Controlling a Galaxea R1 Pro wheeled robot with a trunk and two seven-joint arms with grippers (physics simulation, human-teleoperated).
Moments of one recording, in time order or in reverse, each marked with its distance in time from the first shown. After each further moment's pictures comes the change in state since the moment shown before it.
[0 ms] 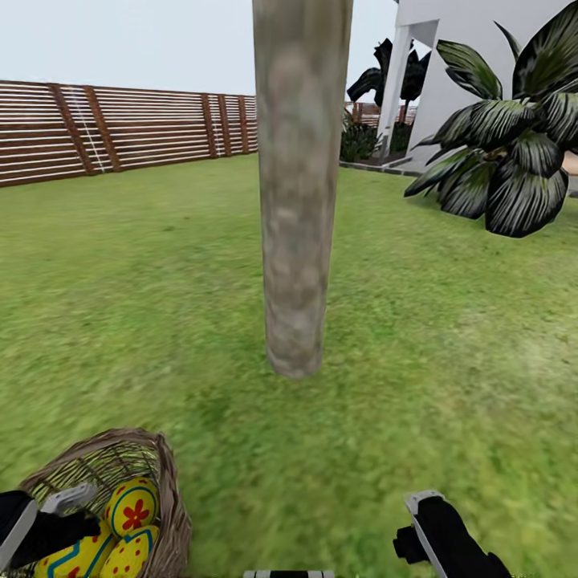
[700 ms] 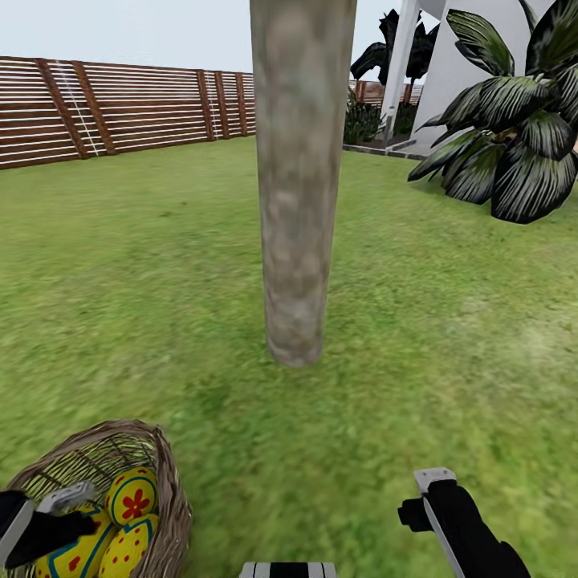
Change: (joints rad) left arm 0.000 0.008 0.010 0.000 0.000 -0.003 0.001; right arm 0.000 0.003 -0.088 -0.136 0.008 -0.001 -0.007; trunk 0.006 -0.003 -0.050
